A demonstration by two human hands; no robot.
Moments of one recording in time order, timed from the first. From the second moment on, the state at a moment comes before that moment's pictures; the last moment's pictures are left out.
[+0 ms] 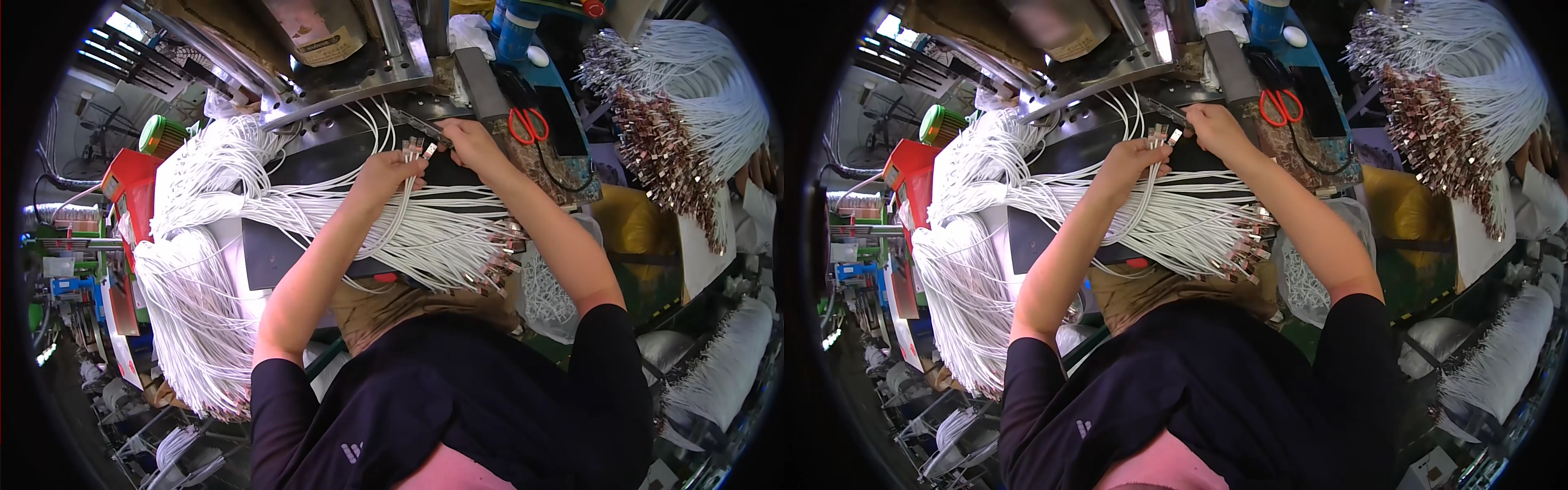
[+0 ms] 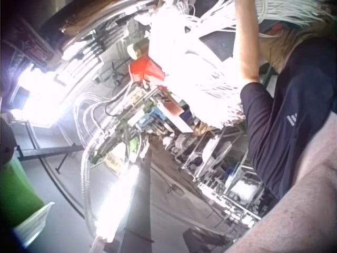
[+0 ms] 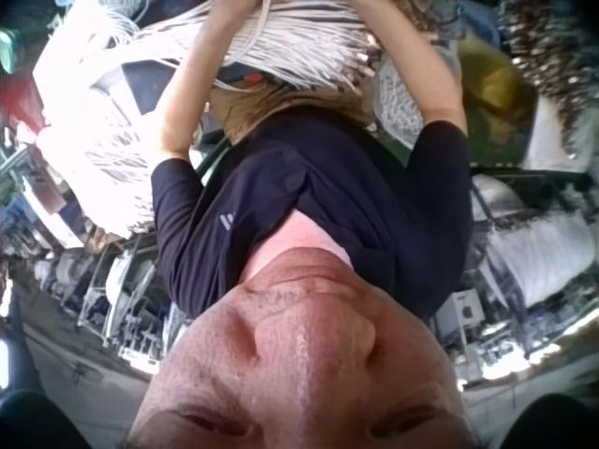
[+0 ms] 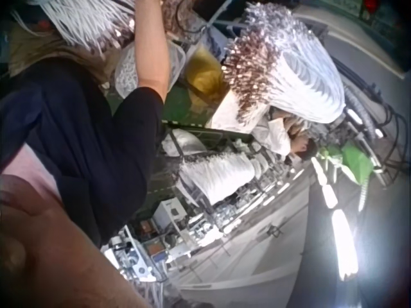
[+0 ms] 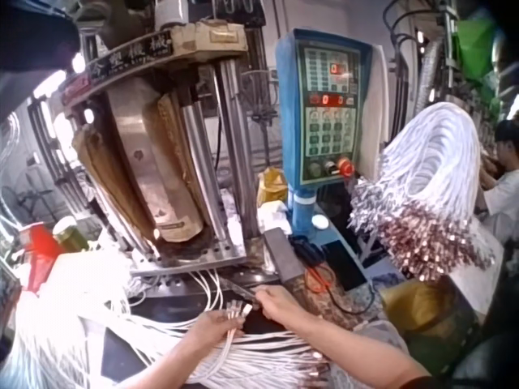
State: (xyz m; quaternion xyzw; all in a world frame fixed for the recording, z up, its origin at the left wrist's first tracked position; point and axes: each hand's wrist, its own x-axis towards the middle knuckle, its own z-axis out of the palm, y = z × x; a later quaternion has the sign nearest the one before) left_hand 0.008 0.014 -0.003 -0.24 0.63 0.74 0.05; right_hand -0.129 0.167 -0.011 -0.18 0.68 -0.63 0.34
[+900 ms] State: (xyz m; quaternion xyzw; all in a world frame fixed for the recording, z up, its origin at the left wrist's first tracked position) left_hand -0.002 0.014 -0.001 -0.24 0.61 0.75 0.08; right_hand -0.126 0.163 -0.035 -0.36 0.72 -0.56 0.20
